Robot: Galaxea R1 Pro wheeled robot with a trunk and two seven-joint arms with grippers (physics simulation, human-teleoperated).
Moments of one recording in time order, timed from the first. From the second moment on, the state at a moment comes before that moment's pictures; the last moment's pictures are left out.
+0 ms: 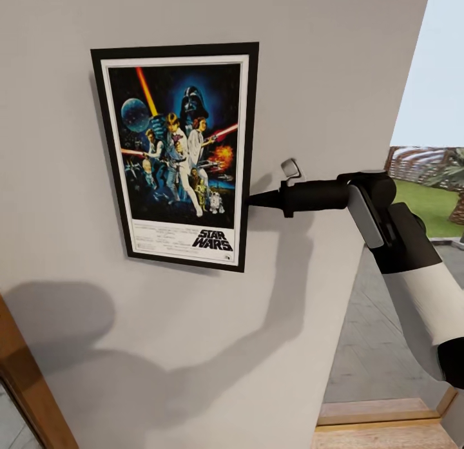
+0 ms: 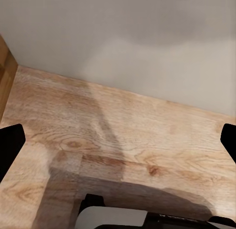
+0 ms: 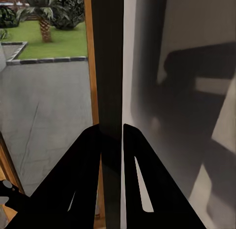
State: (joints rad) left arm 0.03 0.16 0.46 -0.66 0.04 0.08 -0.48; right arm -1.21 -0.23 0.32 -1.31 -0.43 0.88 1.16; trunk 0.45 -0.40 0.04
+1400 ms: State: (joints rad) left arm 0.03 0.16 0.46 -0.66 0.04 0.08 -0.48; right arm -1.20 -0.23 0.32 -1.31 -0.43 0.88 1.16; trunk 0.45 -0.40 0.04
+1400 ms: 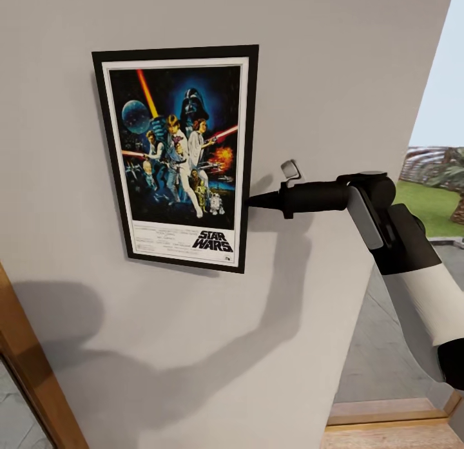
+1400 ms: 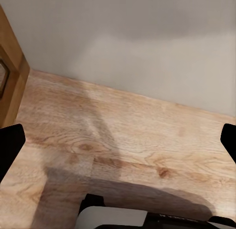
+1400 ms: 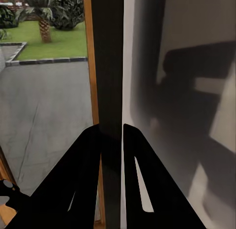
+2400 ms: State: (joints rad) left arm 0.03 0.16 0.46 -0.66 0.04 0.08 -0.48; right arm -1.20 -0.23 0.32 -1.30 -0.43 0.88 1.16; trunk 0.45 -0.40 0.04
